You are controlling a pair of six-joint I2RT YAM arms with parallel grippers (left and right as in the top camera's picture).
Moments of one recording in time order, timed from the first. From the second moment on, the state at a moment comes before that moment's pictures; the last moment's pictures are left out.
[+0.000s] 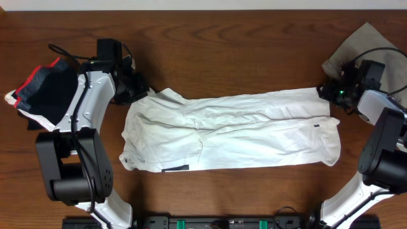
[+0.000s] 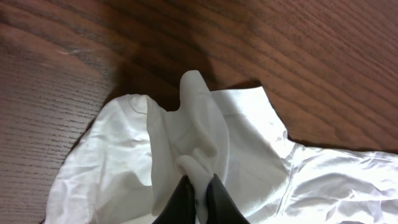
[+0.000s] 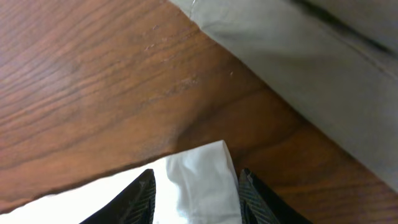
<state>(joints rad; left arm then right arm) 0.05 1.83 1.33 -0.82 0.28 -0.33 -0.35 1.97 1.12 -0.23 -0.33 0.12</state>
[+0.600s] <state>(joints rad) 0.05 1.83 1.33 -0.80 0.28 -0.33 -0.30 2.02 1.17 -0.21 -0.27 0.12</state>
